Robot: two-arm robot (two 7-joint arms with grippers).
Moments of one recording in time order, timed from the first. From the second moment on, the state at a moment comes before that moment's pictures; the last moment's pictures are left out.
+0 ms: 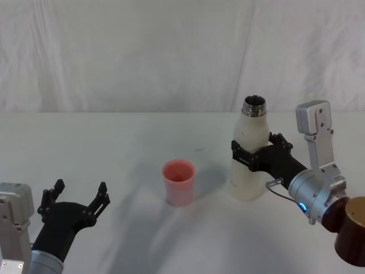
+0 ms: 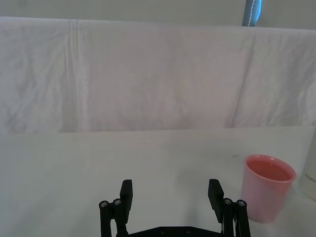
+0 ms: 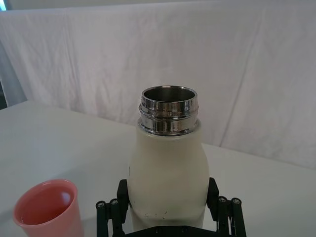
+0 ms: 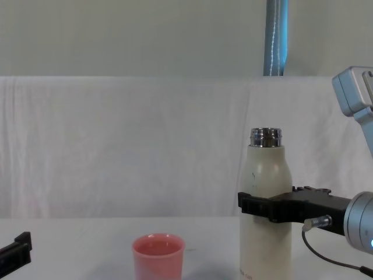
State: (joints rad) left arm 0.27 0.24 0.04 -1.85 -0.25 -0.02 -0.02; right arm 0.28 0.15 -0.31 -1.46 0.20 0.18 0.22
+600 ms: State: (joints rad) left arm 0.27 0.24 0.04 -1.85 -0.25 -0.02 -0.02; right arm 0.29 0.16 -0.32 -1.45 0.18 0.17 0.23
